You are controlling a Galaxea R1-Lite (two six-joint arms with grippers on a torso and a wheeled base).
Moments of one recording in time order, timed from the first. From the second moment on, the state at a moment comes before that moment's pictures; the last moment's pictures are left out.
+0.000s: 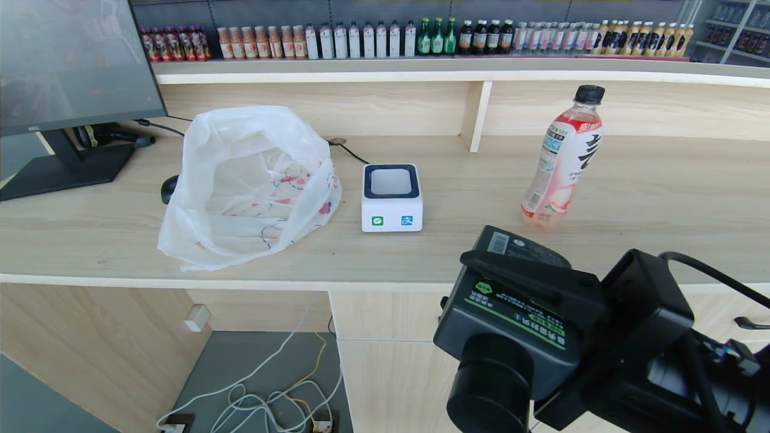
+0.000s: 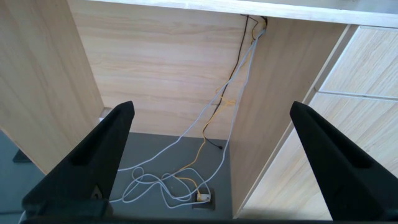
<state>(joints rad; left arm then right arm) 0.00 0.00 0.00 0.00 0.00 0.00 0.94 1.45 -0.44 -1.25 0.16 -1.52</state>
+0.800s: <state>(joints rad) 0.00 0.00 0.00 0.00 0.00 0.00 1.01 1.46 -0.41 -1.26 -0.02 -1.31</state>
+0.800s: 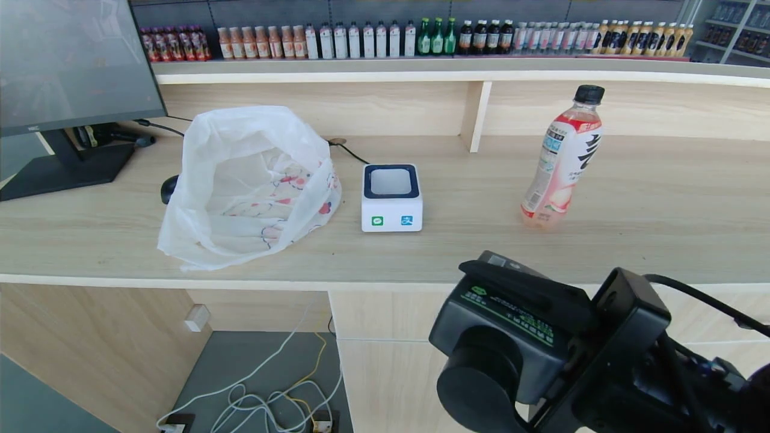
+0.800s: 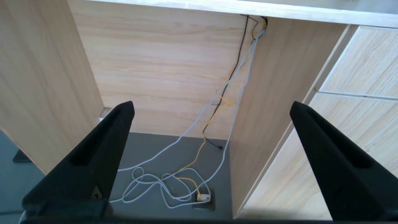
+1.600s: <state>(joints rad) 0.00 0.00 0.00 0.00 0.00 0.00 0.99 1.58 -0.53 -1.29 -0.28 -0.49</state>
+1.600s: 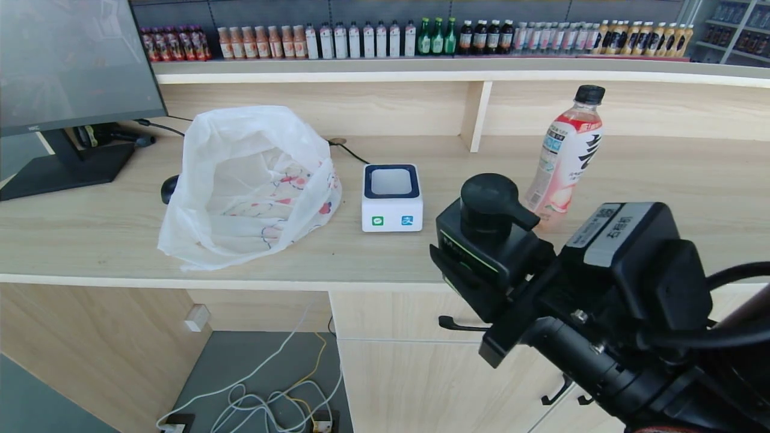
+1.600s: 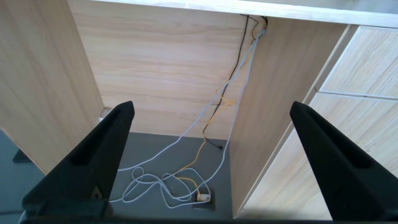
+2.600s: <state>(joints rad) 0.00 0.00 0.00 0.00 0.00 0.00 0.63 1.54 -0.60 -1.36 0.00 -0.16</state>
